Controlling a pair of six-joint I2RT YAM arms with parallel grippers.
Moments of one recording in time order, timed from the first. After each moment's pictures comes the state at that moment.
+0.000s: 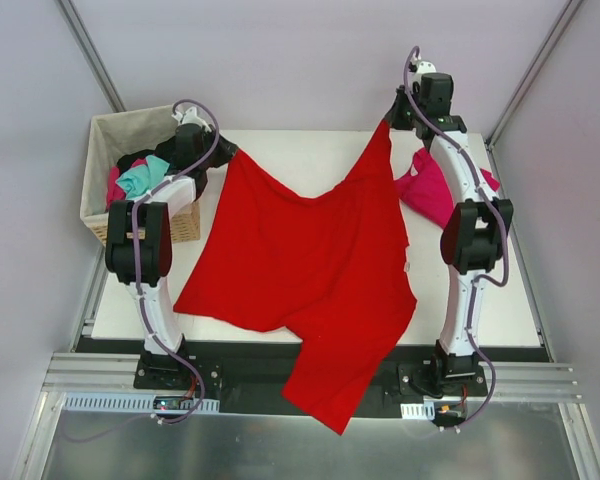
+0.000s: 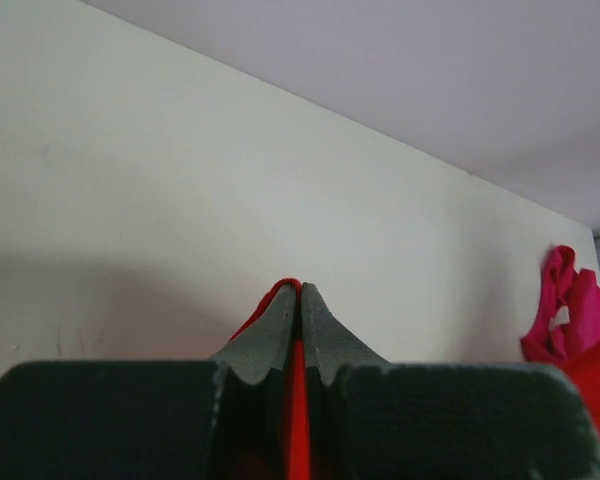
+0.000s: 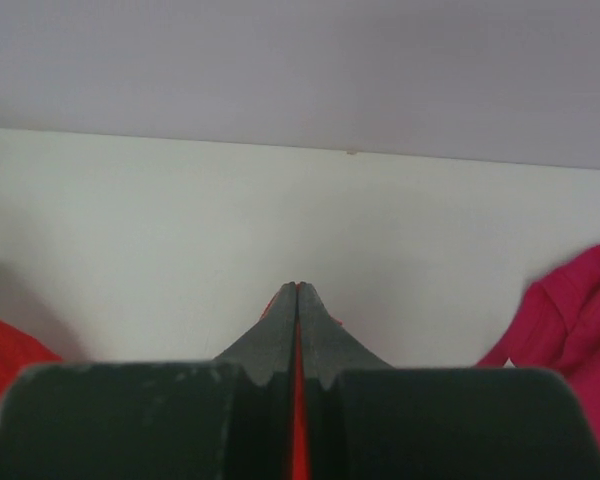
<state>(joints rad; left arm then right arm) -0.07 1.96 1.36 0.30 0.23 -0.63 0.13 2.17 2.11 -0.38 -0.20 0.17</state>
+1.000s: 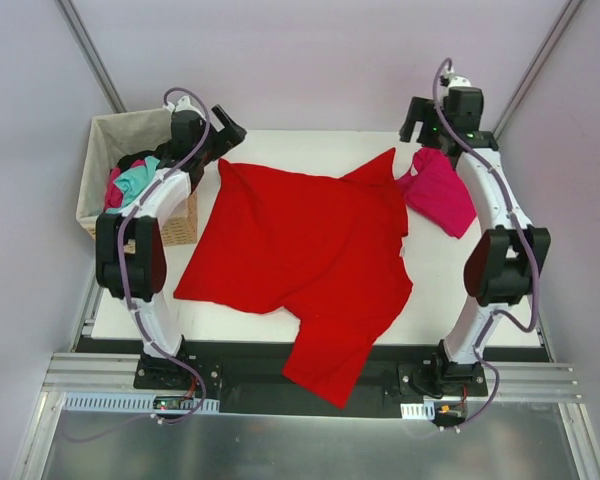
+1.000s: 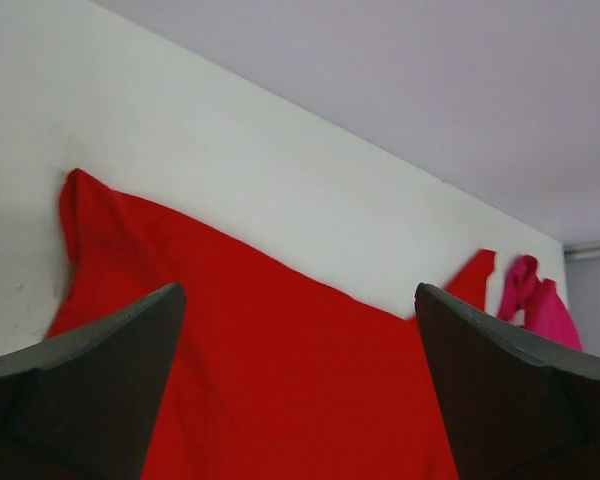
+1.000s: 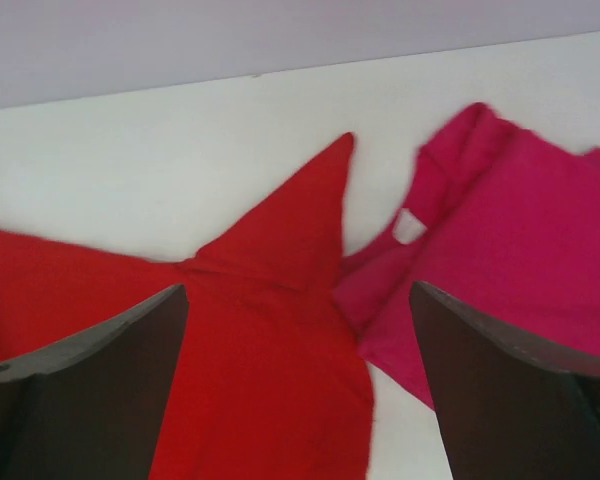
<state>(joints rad) -0.09 1.88 1.45 0.05 0.13 -0.67 0.08 1.89 1.79 -0.43 -0.09 0.20</state>
